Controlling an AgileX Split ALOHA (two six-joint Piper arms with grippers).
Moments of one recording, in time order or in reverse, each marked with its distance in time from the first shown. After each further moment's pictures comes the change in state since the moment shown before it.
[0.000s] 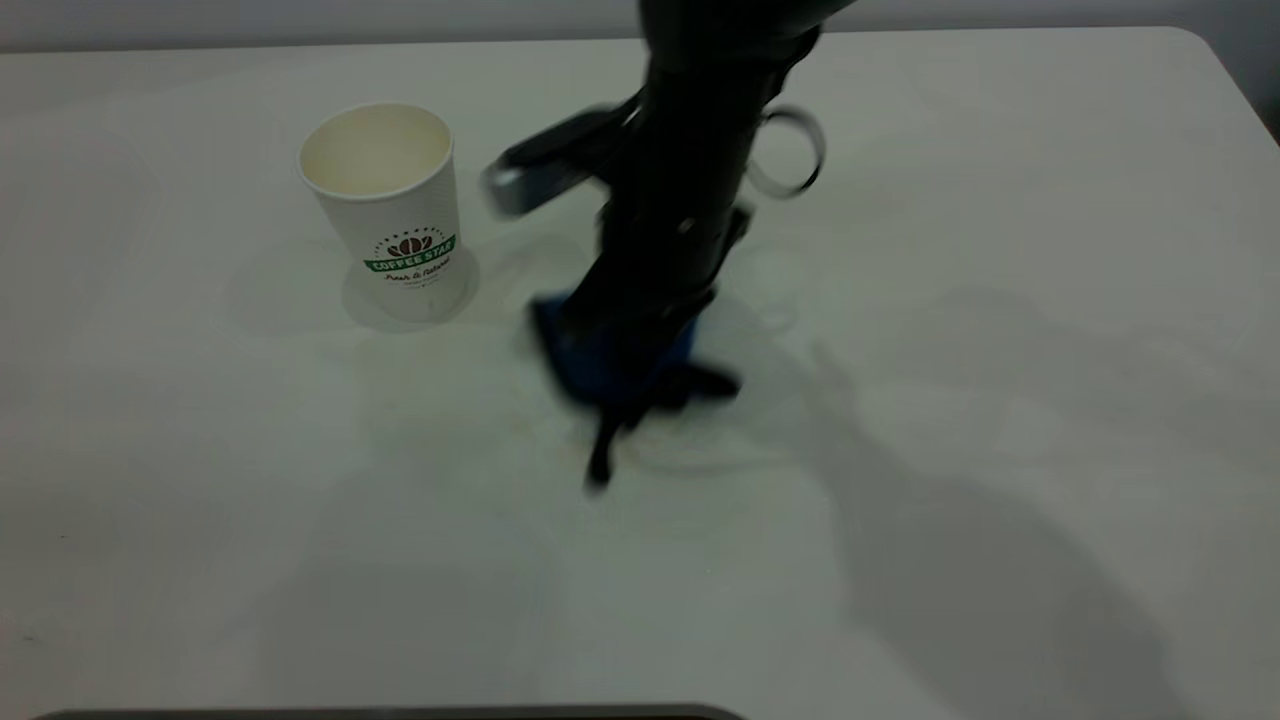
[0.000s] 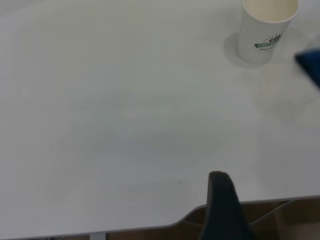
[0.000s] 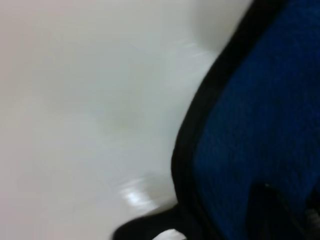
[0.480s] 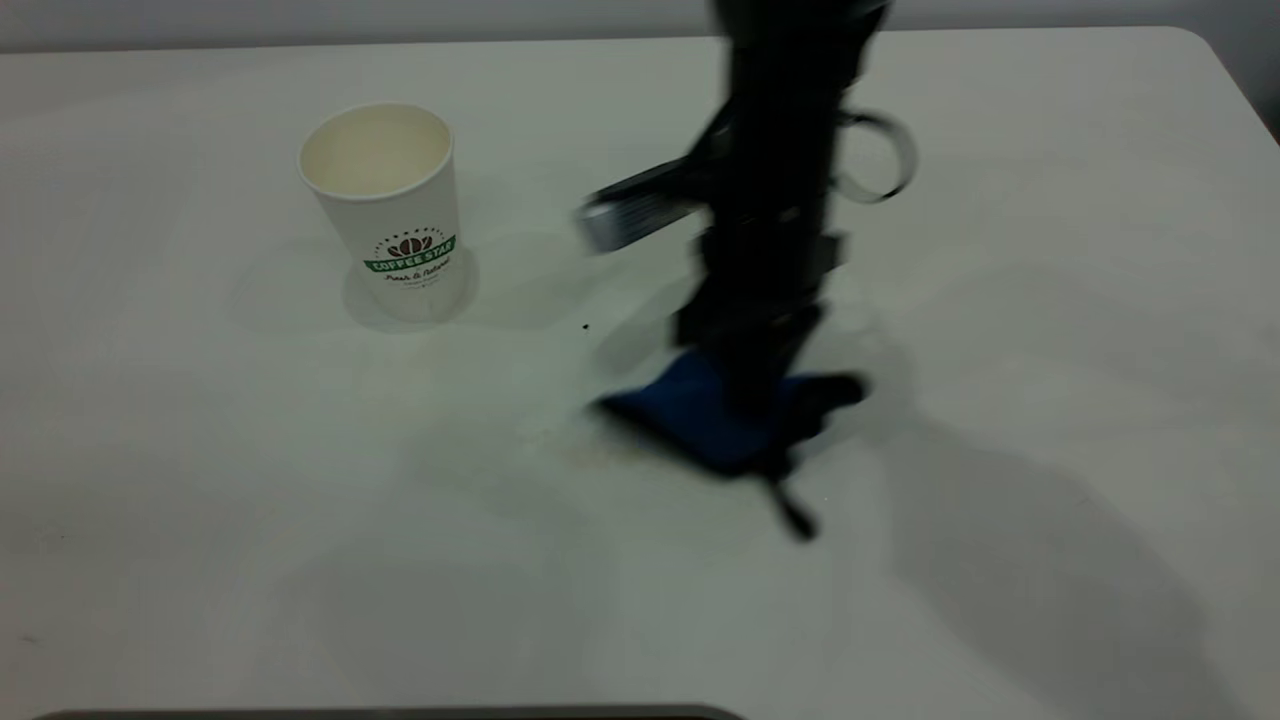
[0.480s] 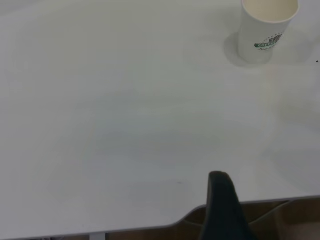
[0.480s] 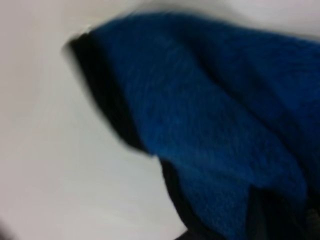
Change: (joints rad) left arm 0.000 0.000 0.000 0.000 0.000 0.000; right arm -0.143 0.000 0.009 -0.162 0.238 0.037
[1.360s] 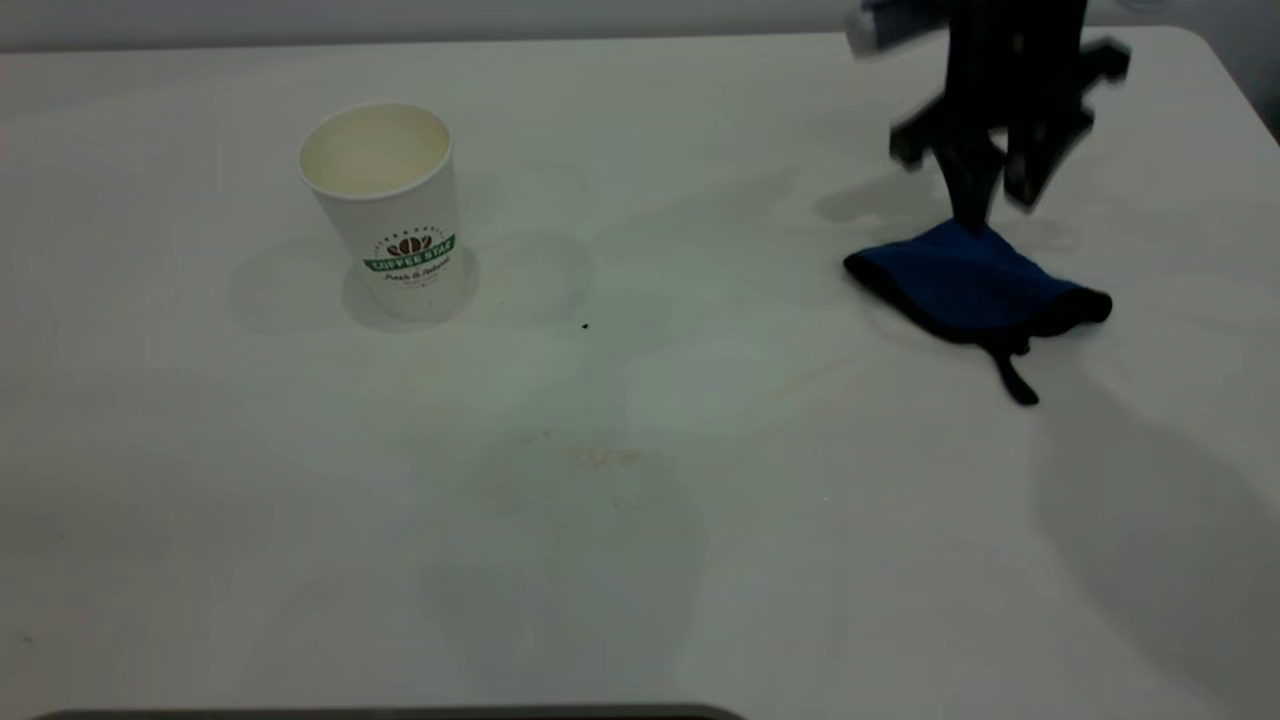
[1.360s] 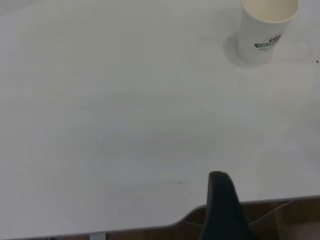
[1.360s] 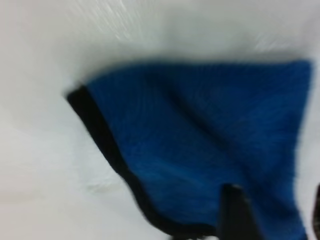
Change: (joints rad) left arm 0.000 0.000 0.000 0.000 0.000 0.000; right arm -0.213 -0.146 0.001 -0.347 -0.050 0.406
